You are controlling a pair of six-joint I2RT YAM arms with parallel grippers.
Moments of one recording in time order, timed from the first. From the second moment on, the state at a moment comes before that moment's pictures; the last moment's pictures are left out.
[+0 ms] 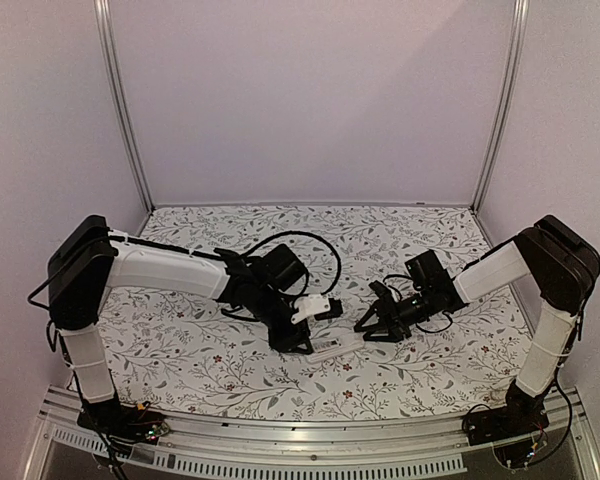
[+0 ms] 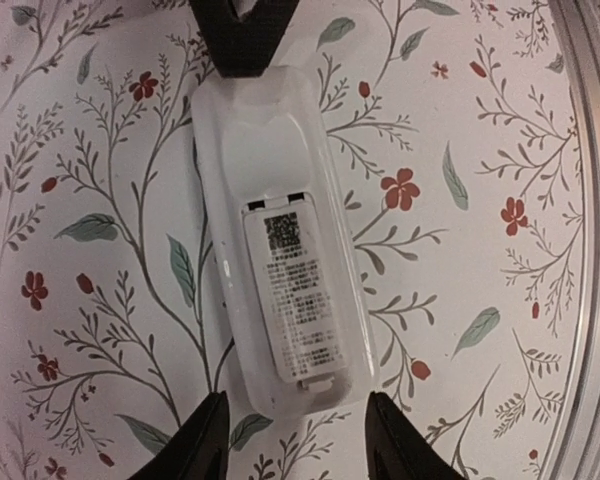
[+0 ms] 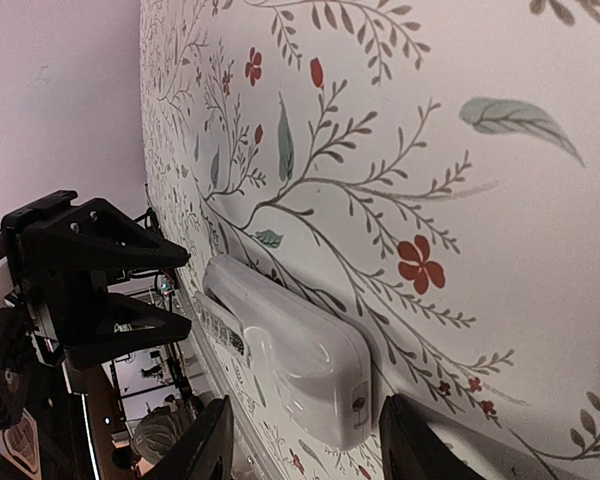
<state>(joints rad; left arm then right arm) -0.97 1.90 1.21 -0.43 0.31 0.37 0.53 1.84 0.75 0.11 -0.91 0.63</state>
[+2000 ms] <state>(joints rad) -1.02 1.96 1.30 -0.46 0.25 0.53 0.54 1.86 0.75 0.13 -0.92 0.64</state>
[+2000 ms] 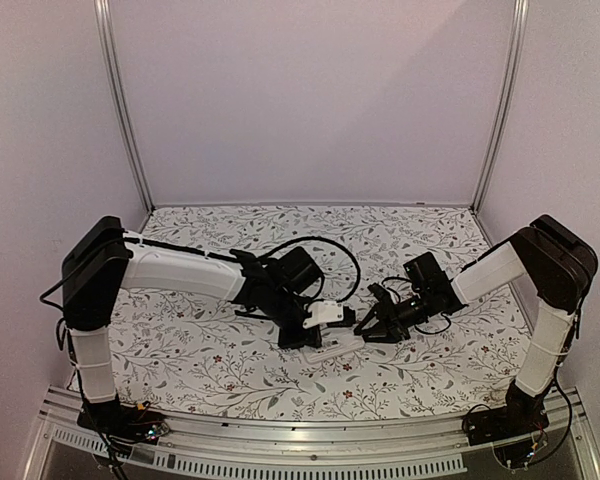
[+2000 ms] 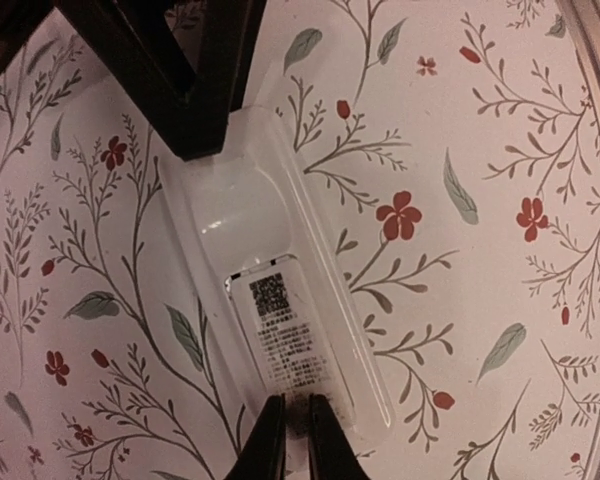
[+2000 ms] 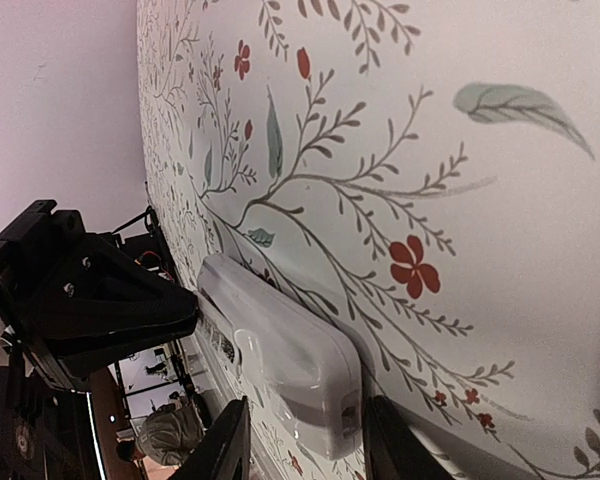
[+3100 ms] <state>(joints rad) -1.05 1.81 1.21 -0.51 0.17 0.71 0.54 1.86 0.75 0.13 -0.92 0.64</state>
